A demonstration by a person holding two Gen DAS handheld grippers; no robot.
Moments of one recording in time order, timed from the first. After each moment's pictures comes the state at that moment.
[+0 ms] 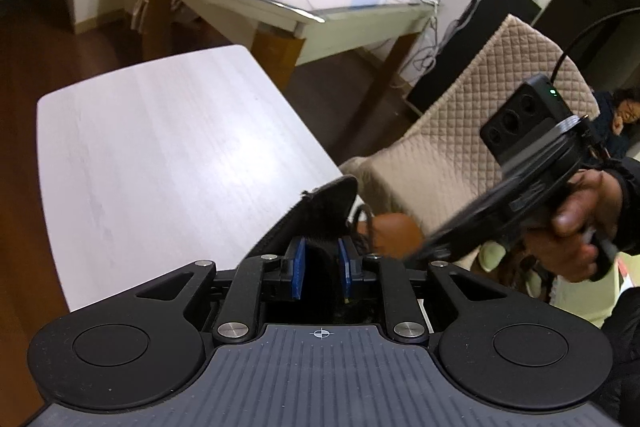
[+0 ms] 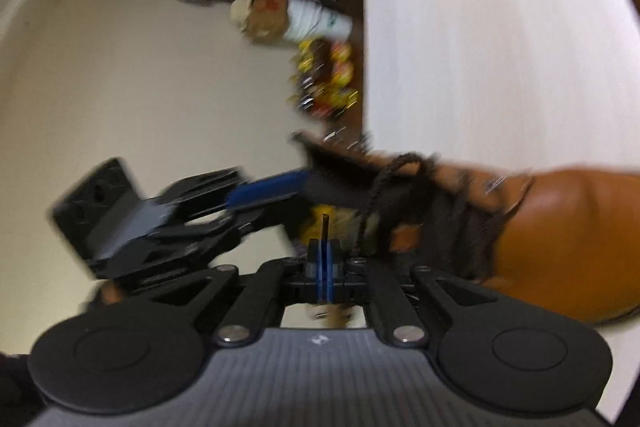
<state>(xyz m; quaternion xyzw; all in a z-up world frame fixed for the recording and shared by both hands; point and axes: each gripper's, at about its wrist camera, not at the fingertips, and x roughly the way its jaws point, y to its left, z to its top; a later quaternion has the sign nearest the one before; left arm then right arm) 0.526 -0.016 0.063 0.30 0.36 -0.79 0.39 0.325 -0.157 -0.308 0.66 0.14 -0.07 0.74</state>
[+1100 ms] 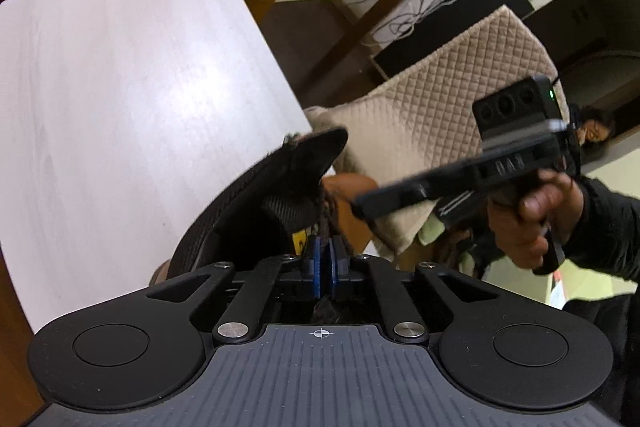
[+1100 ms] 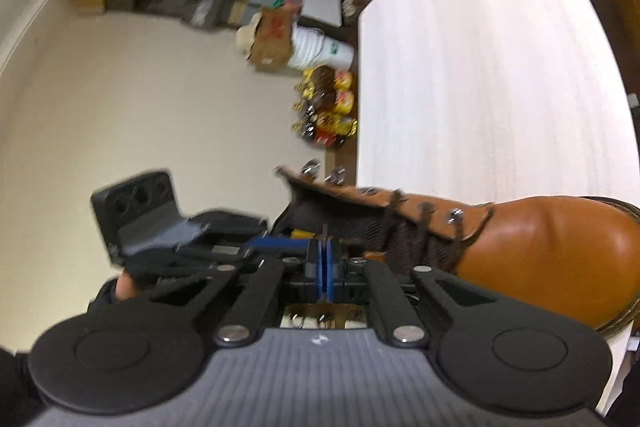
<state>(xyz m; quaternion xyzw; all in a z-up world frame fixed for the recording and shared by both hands) 0.528 -0.041 0.018 0.32 0.48 -0.76 0.30 0.278 -0.159 -0.319 0.63 0.12 -0.14 0.76</state>
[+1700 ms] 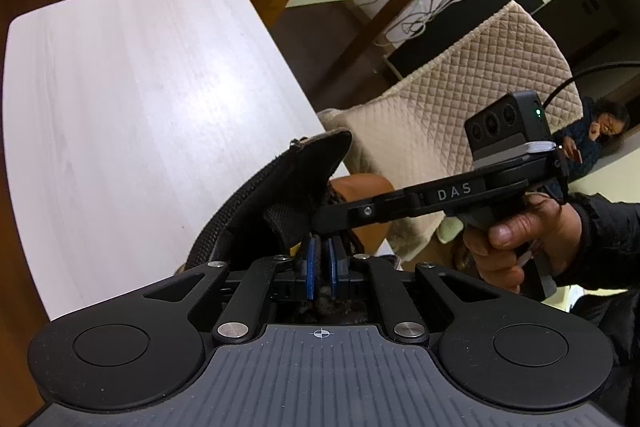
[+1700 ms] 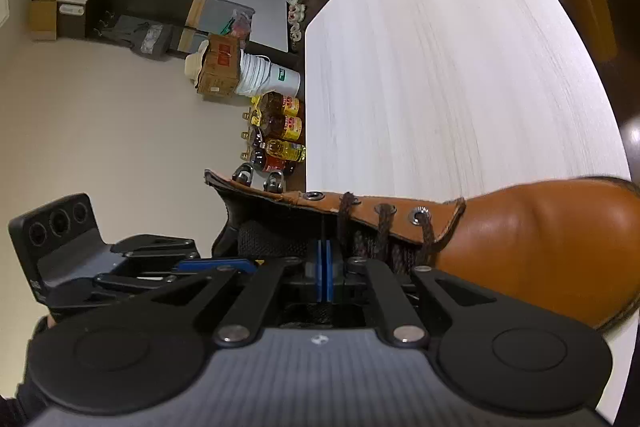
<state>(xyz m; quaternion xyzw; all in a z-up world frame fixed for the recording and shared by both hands) 0.521 -0.047 0.036 0.32 0.46 -0.76 0.32 0.317 -0.135 -0.339 0.63 0.12 -0.21 0.74</state>
